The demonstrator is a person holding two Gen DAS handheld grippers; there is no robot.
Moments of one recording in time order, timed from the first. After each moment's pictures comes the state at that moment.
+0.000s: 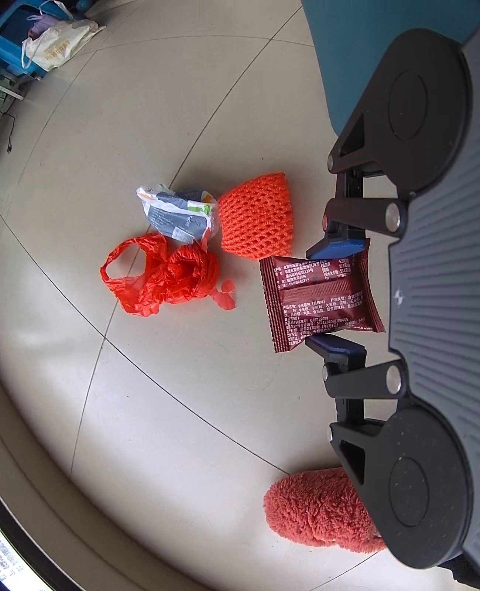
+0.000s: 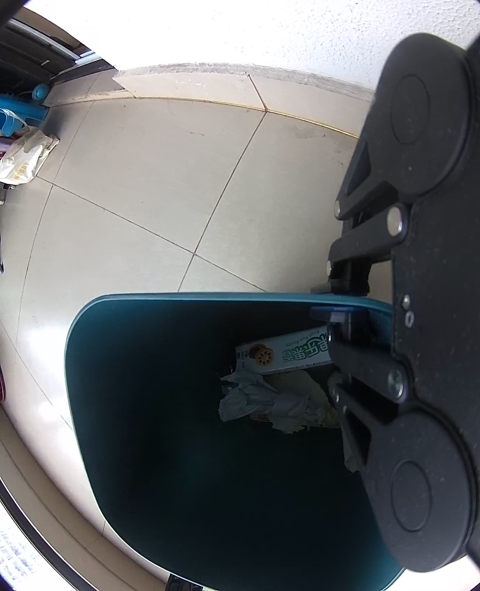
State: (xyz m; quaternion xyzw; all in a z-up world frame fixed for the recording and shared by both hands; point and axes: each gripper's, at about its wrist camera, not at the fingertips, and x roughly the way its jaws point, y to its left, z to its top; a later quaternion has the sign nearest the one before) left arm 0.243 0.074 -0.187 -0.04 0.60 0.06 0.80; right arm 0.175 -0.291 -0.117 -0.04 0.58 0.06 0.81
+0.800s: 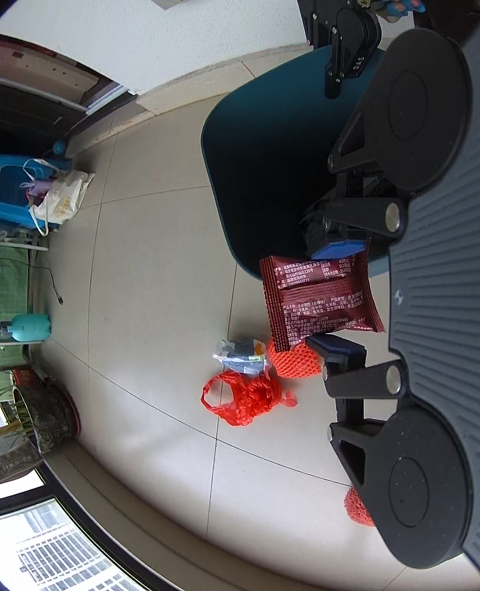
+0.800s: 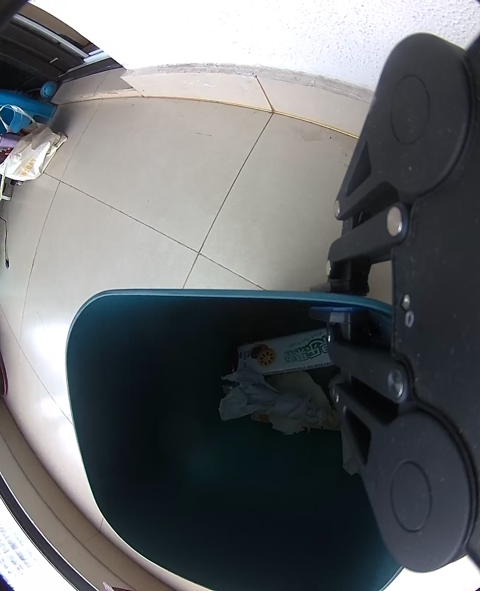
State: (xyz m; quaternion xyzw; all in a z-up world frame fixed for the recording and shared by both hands) left arm 0.171 -0.075 -0.025 0.06 0.52 -0.10 0.85; right arm 0.171 -0.288 -0.116 -0.04 0.58 0.07 0.81
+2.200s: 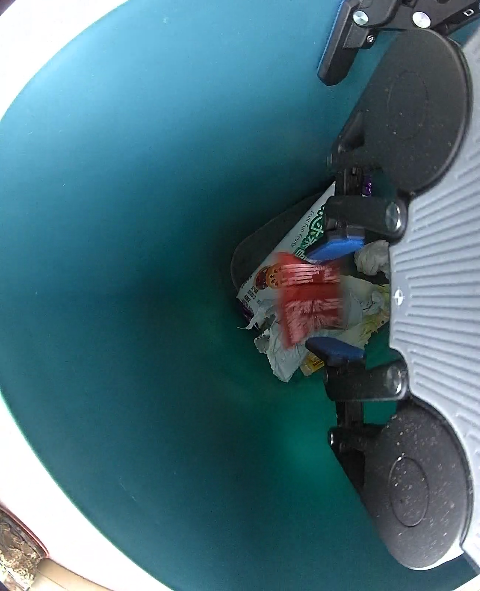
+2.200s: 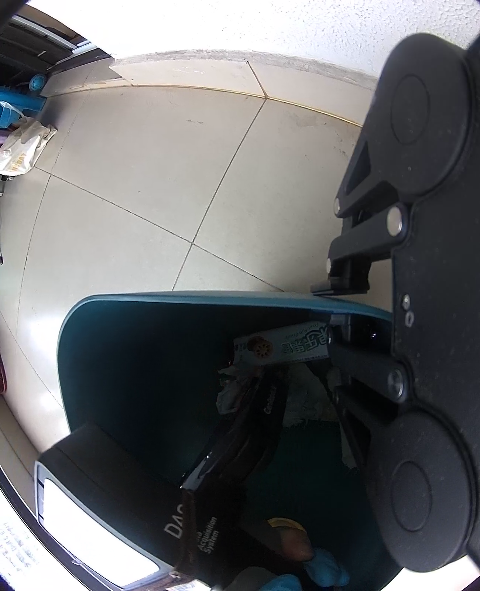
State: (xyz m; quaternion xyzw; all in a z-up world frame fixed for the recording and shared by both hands) left arm 0.226 -0.221 -0.201 0.17 0.65 -0.16 0.73; right arm 0.176 -0.306 -0.111 -0.02 0.58 0.08 0.81
